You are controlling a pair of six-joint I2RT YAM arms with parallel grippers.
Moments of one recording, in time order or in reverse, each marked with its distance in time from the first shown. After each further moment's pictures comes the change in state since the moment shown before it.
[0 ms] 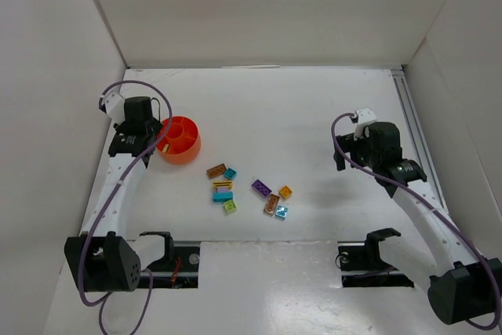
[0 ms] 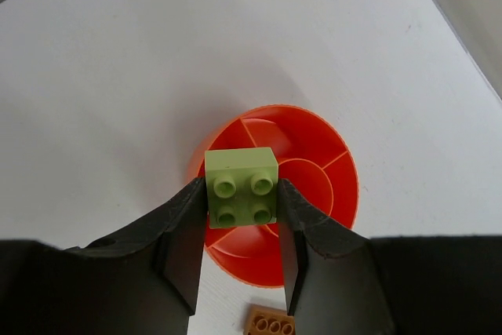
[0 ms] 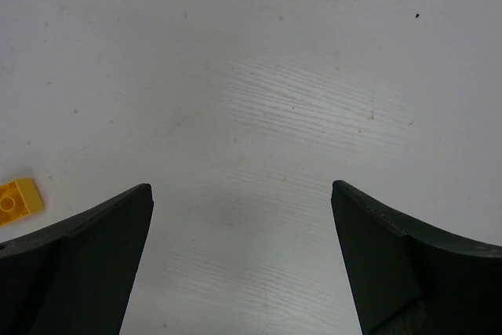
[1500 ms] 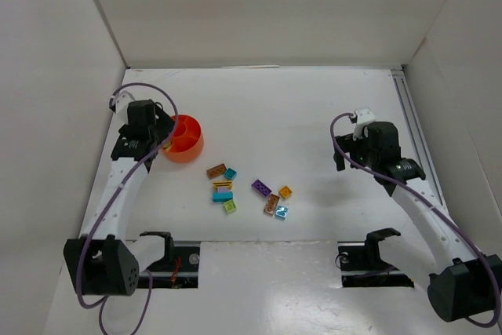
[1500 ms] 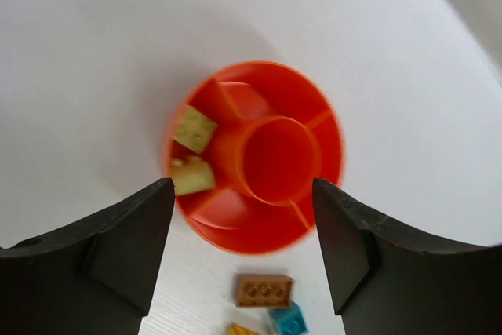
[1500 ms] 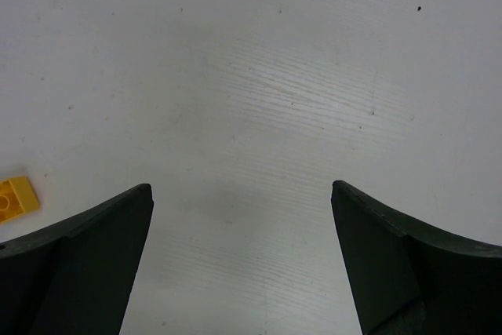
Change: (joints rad) left arm -0.008 0.031 -0.052 0.060 0.145 0.049; right arm 0.000 0.030 0.002 -0.005 0.013 0.000
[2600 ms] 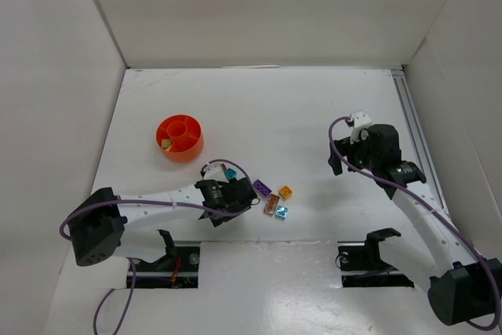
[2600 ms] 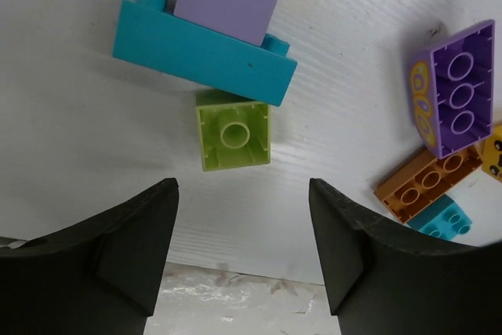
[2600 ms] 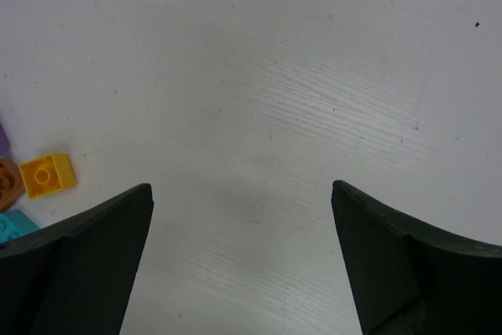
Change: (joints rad) left arm -1.097 0.125 -0.236 -0.290 -0.093 -0.800; right arm 0.000 -0.032 -0.029 0.014 -0.134 -0.018
